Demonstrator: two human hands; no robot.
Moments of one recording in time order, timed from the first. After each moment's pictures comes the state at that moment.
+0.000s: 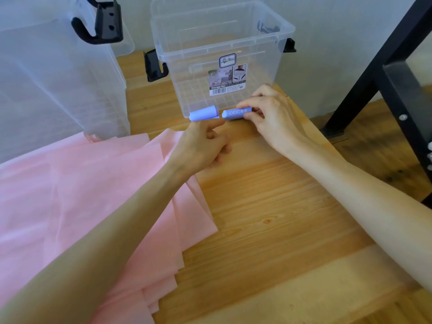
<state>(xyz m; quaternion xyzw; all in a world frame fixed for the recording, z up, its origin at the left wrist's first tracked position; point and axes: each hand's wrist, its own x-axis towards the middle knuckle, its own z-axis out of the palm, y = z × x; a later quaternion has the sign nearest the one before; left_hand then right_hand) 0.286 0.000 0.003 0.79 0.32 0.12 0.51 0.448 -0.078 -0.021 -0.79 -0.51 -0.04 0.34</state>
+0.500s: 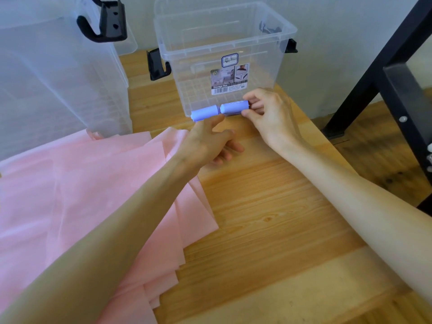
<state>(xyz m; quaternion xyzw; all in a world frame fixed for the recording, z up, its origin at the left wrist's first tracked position) 0.293 -0.004 0.007 0.74 0.35 0.10 0.57 0.443 -0.070 -0.024 -0.79 -0.44 -0.02 0.42</state>
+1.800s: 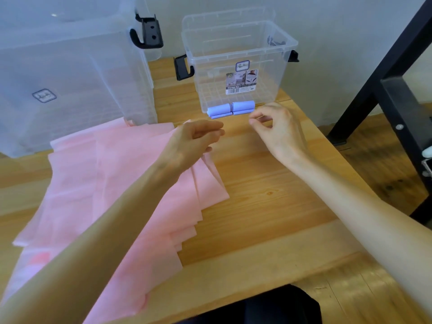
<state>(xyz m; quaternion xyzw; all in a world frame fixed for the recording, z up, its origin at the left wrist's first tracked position) 0.209 -0.012 0.019 0.75 0.31 0.19 0.55 0.387 -0.115 -0.009 -0.79 -0.45 -0.03 0.42</state>
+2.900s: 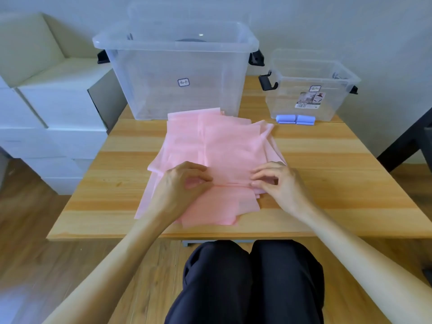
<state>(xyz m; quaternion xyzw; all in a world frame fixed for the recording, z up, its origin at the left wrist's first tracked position) -0.026 -0.059 -0.009 0.82 0.41 0.26 0.31 0.208 -0.160 -0.021 -0.71 -0.58 0.13 0.37</state>
